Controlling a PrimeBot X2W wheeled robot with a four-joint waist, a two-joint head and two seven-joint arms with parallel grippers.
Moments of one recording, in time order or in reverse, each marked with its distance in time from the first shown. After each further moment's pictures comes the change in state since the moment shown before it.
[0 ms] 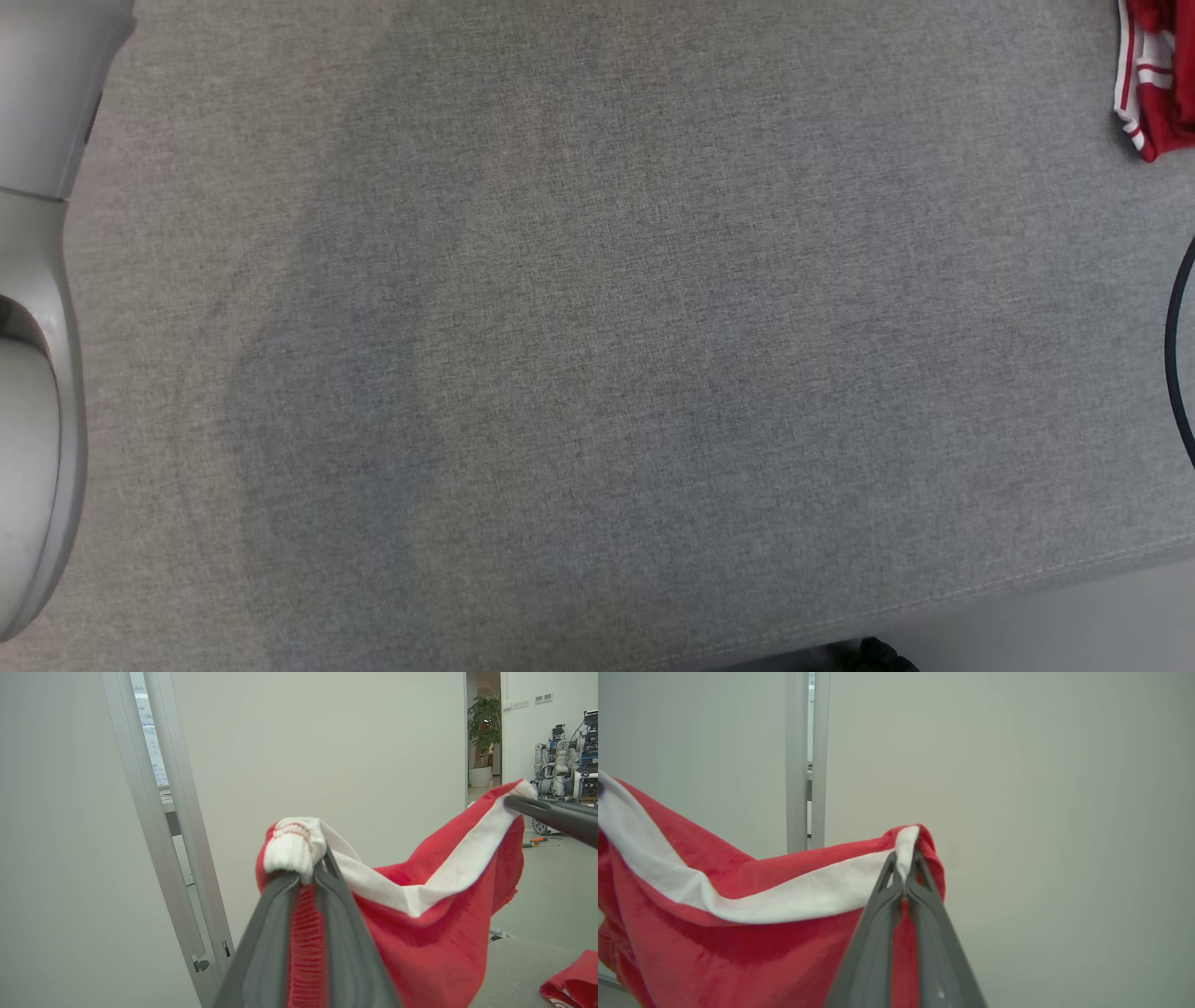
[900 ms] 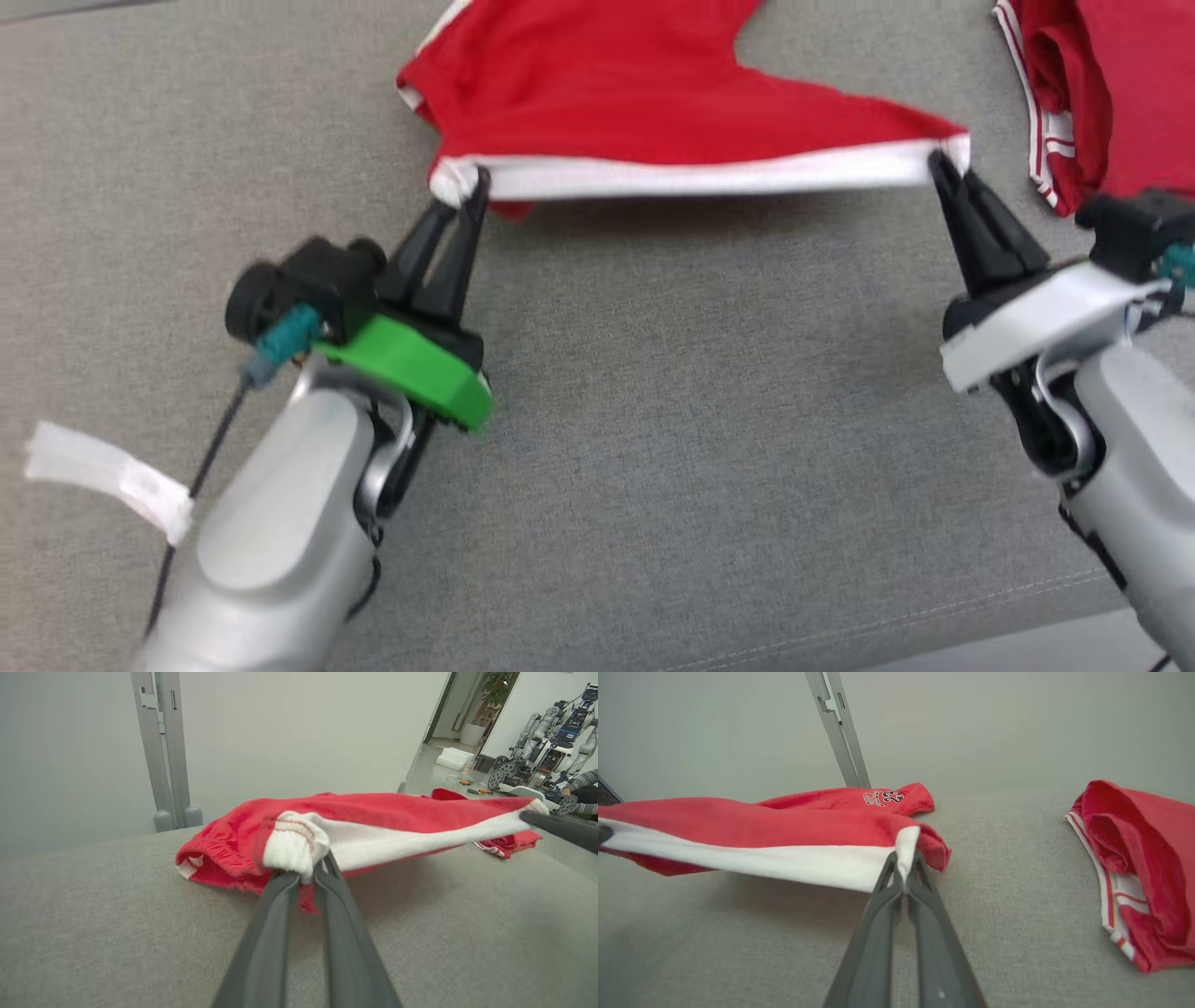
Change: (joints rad) left arm 1.129 0.079 0.209 -0.515 0.138 0.063 -0.029; right arm 1.013 -0.065 -0.081 -0.399 0.079 0.000 0.000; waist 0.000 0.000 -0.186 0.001
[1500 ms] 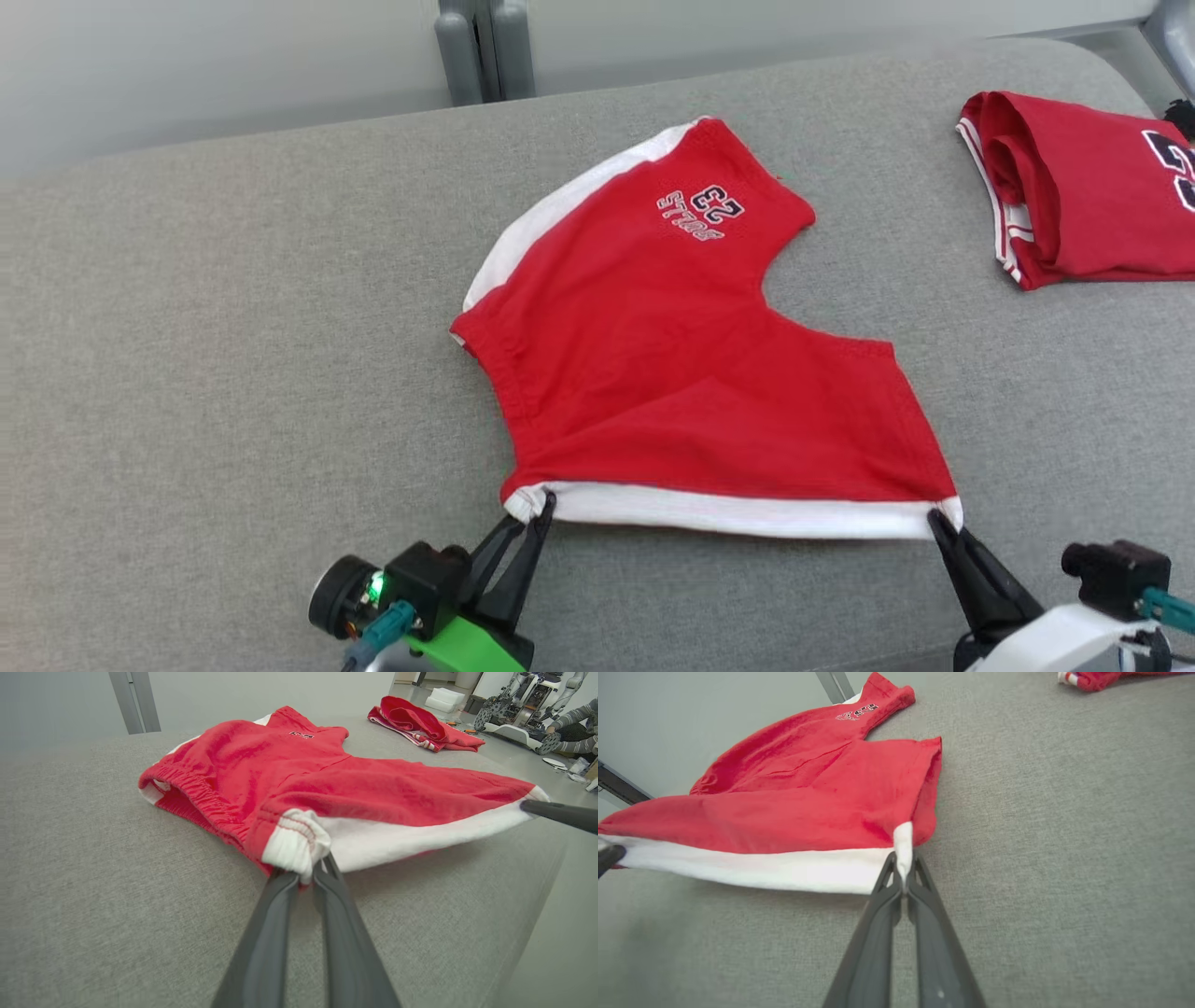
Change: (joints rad) left arm 0.512 -0.019 -0.029 -0.108 0.162 -0.022 0.000; right arm 0.654 0.038 -0.115 -0.182 0.006 0.000 0.016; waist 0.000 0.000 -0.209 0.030
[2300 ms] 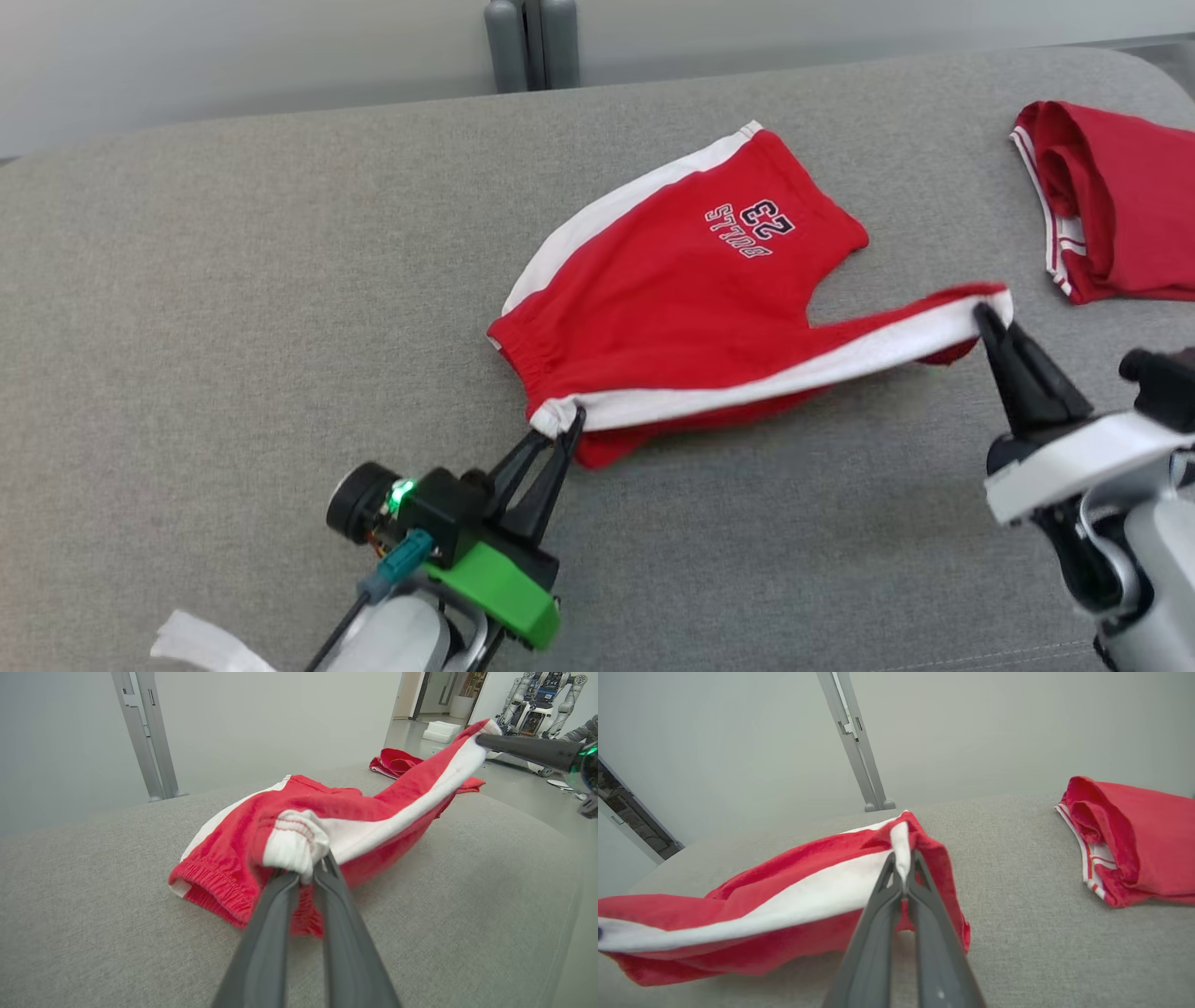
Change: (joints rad) left arm -0.087 -0.048 0.028 -0.046 0.066 -0.032 0.000; right arm -0.216 0.004 -0.142 -0.083 -0.096 0.000 0.098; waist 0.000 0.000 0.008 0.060
